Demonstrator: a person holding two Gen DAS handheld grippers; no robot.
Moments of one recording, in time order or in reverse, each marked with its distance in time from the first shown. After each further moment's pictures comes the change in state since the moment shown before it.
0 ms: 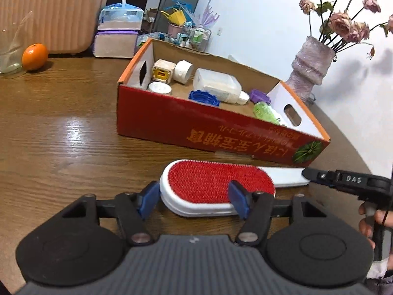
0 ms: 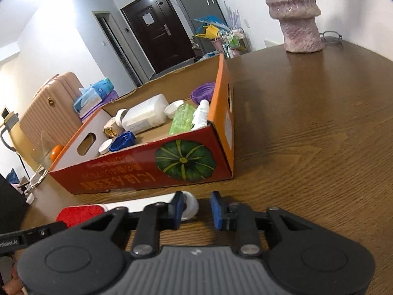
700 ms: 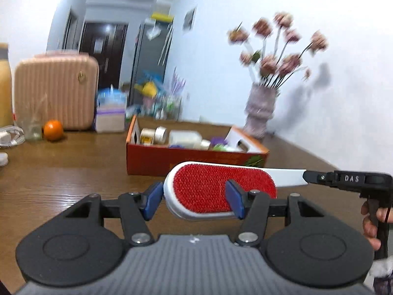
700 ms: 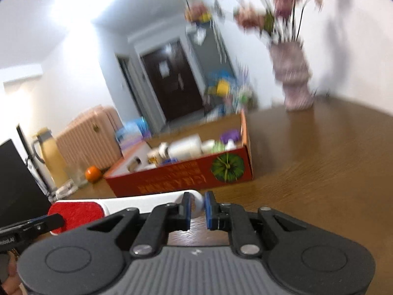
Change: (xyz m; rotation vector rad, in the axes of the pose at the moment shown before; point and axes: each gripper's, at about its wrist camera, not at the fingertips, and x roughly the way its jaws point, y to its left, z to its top) left arm -0.165 -0.021 -0.097 0.210 -0.386 -0.063; right arm -0.162 0.072 -0.120 -0.102 -0.394 -0.007
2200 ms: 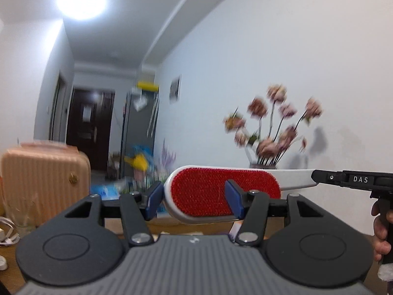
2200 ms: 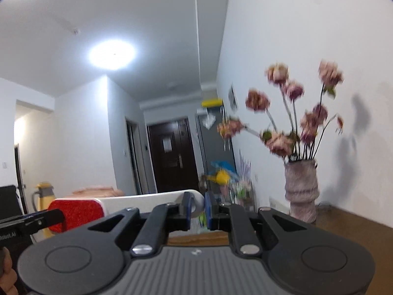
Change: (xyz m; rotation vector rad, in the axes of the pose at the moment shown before) left arm 0.042 0.036 0.131 0.076 -0.271 -0.048; right arm 0.034 0.069 0.134 -0.153 -0.259 -0.041
